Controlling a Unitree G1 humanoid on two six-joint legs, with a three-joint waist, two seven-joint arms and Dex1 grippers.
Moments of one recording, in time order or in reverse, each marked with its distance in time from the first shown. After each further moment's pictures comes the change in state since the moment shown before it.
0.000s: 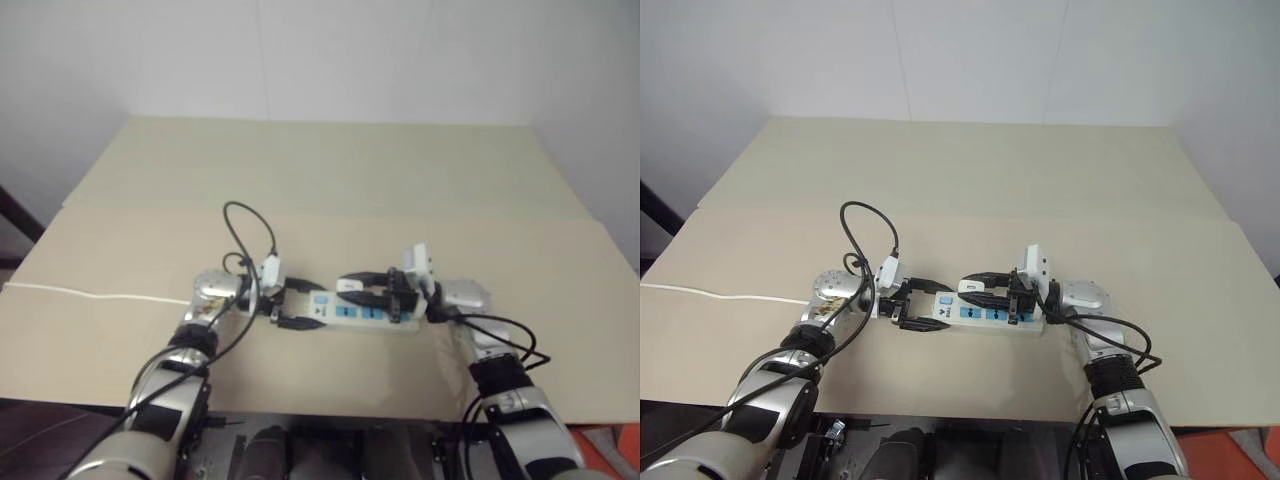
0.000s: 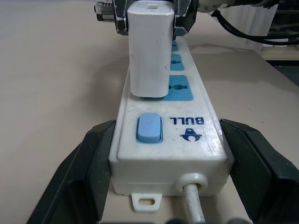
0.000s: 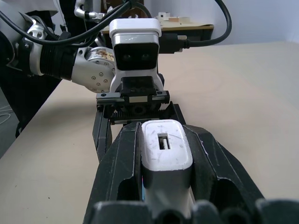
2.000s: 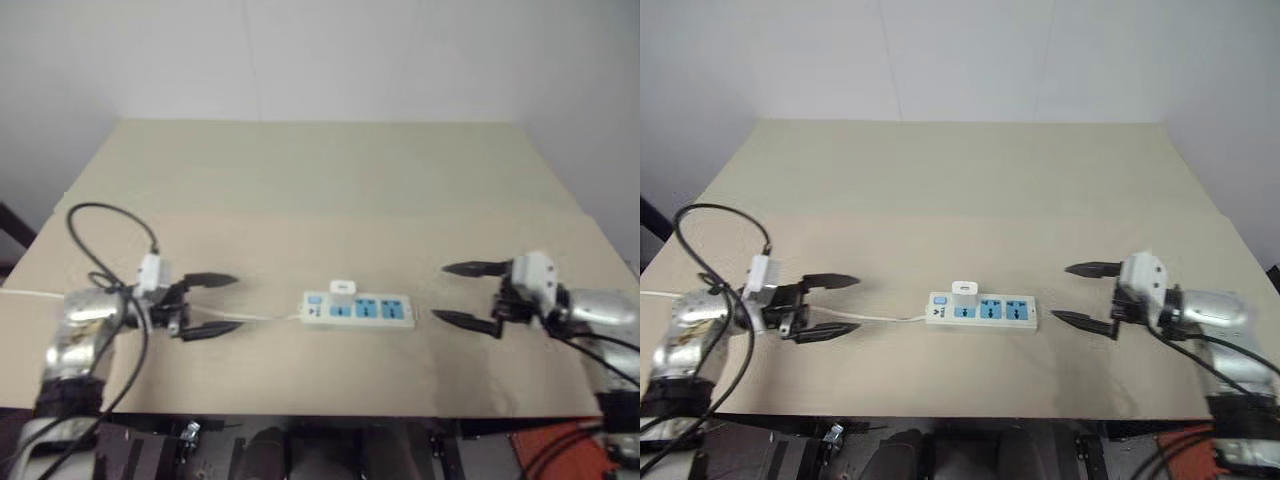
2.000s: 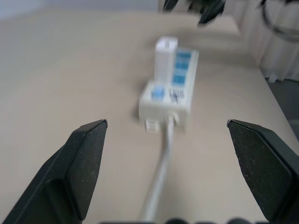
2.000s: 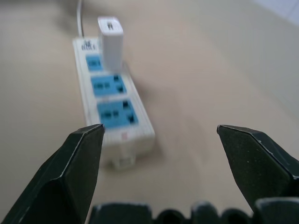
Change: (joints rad) left arm 0.467 0.459 0.268 -0.656 -0.285 0.385 0.008; right arm 0.313 -0.503 -0.290 -0.301 0.046 0.086 -0.001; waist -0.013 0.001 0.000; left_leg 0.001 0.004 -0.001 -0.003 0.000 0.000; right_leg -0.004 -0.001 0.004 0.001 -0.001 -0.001
